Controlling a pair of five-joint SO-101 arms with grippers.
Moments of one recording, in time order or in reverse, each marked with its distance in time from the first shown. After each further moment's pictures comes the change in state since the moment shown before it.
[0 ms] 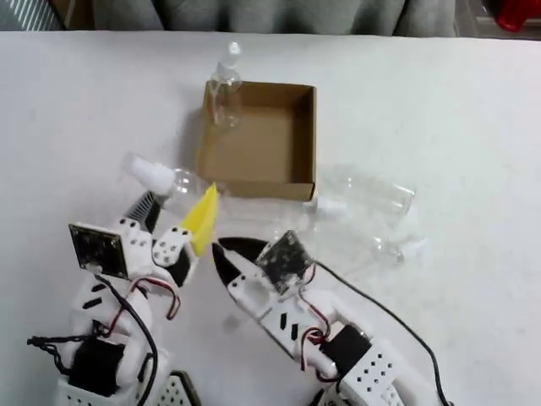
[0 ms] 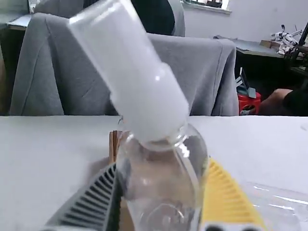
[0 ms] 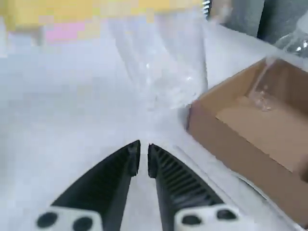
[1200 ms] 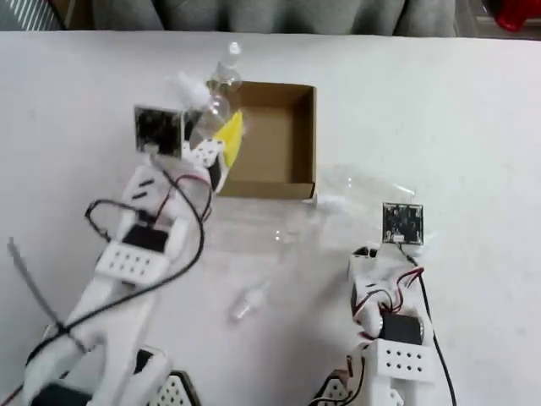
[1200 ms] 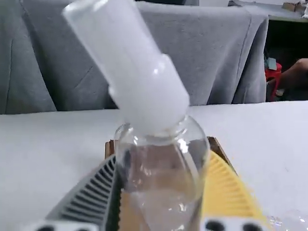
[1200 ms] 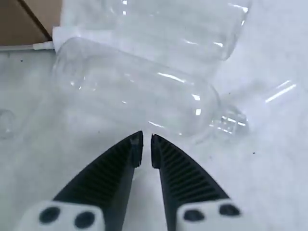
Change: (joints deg) left arm -0.8 72.0 -21.2 -46.6 -1.9; right arm 51.0 0.1 4.0 22.4 1.4
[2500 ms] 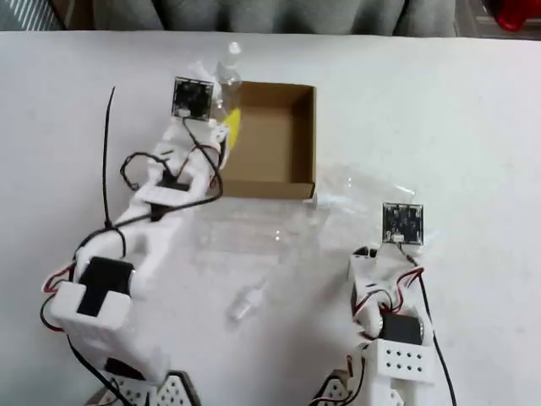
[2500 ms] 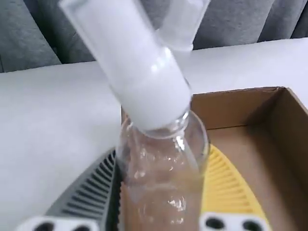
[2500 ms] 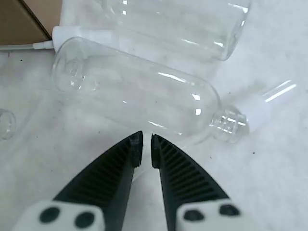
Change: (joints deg) left arm -4.4 44.0 -21.6 -12.6 -6.6; right arm 0.0 0.0 0.0 0.0 0.0
